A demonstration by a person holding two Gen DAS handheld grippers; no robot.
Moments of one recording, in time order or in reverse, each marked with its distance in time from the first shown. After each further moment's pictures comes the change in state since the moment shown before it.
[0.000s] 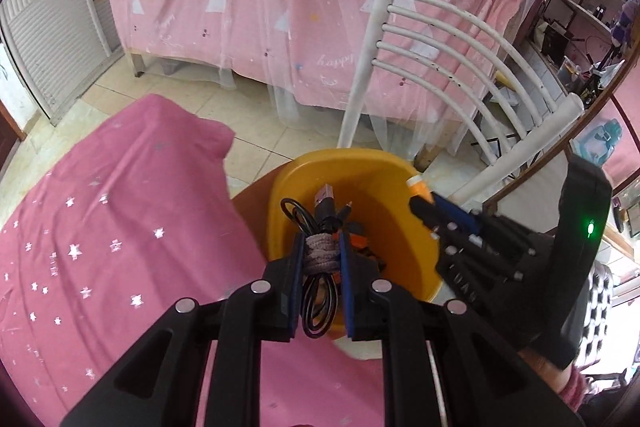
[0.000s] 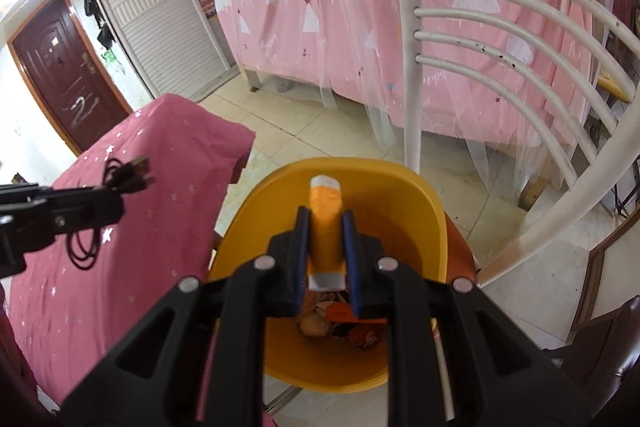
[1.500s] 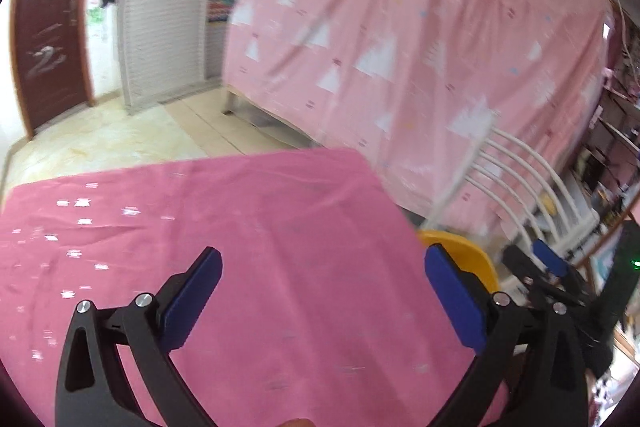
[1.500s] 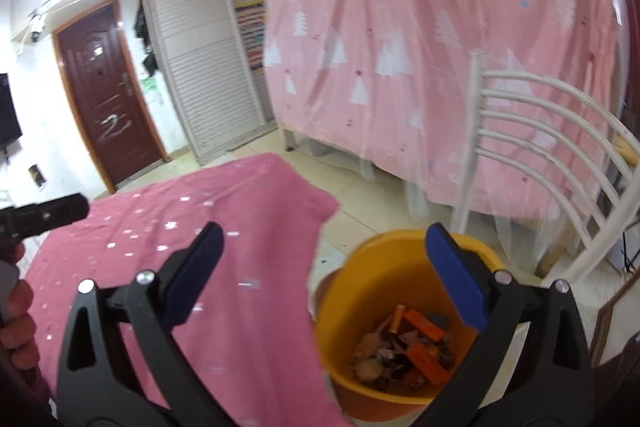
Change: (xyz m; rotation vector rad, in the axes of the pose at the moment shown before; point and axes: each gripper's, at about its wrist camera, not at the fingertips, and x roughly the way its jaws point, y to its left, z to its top) left arm -0.128 0.171 -0.099 -0.309 -0.400 0.166; right arm -0.071 0.125 -0.001 -0.141 -0.263 0.081
